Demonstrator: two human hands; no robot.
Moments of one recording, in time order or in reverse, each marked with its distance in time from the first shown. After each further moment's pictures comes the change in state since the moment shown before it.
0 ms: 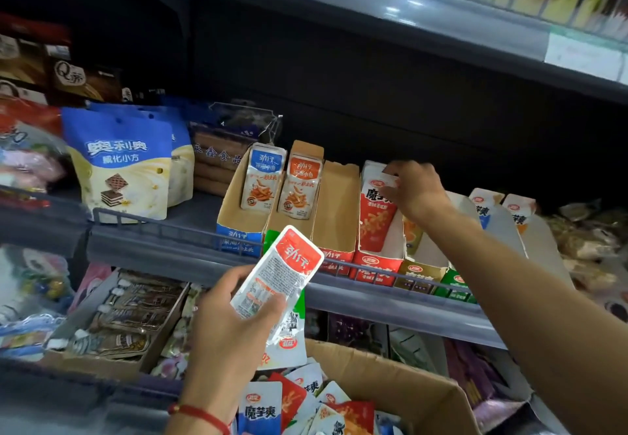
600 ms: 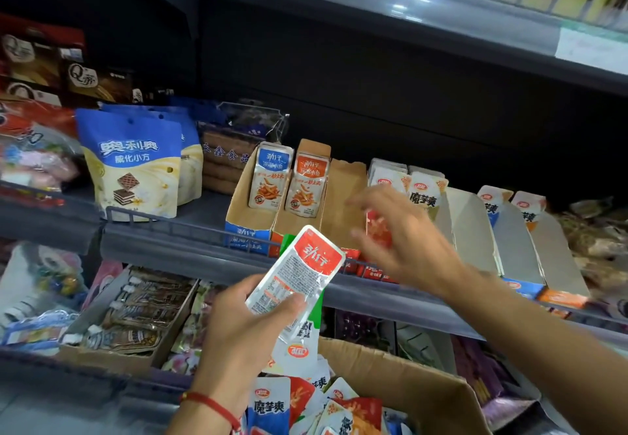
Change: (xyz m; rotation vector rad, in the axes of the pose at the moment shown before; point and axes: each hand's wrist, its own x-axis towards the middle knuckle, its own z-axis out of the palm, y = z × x) left_hand -0.006 0.009 0.000 -0.156 -0.126 -0.102; right_hand -0.101 -0.026 -0.005 0.137 0.017 -0.626
